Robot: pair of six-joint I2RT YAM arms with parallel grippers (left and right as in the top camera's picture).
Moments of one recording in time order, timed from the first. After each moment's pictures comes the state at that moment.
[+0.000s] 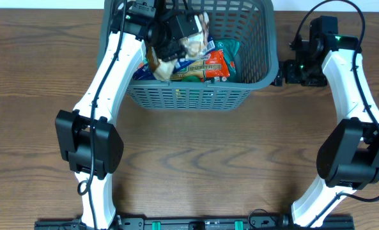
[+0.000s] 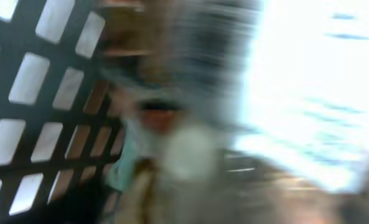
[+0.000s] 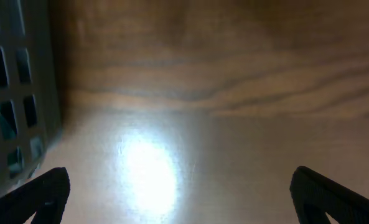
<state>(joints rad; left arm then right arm) -0.31 2.10 2.05 -0.91 0.25 0.88 -0.10 1.95 1.67 -1.07 -0.08 -0.07</state>
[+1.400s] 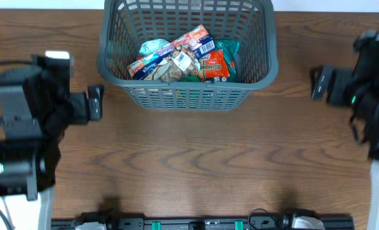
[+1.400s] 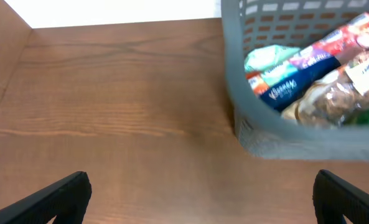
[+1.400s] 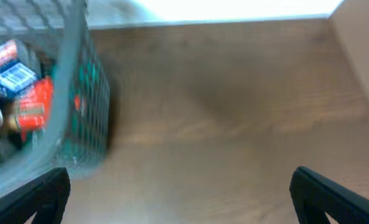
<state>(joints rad) 0.04 1.01 1.35 -1.03 0.00 0.09 -0.13 1.09 1.43 -1.06 -0.01 -0.01</state>
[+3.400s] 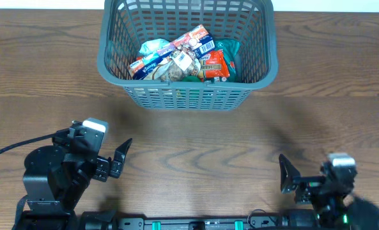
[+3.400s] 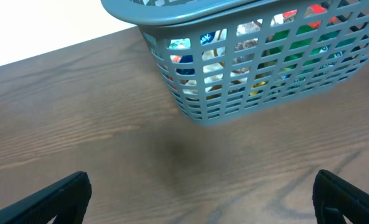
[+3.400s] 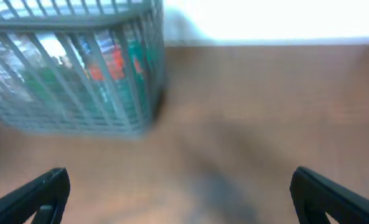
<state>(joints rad) -0.04 0.55 0.89 -0.91 0.18 0.25 0.00 0.13 0.75 -0.95 -0.08 0.05</state>
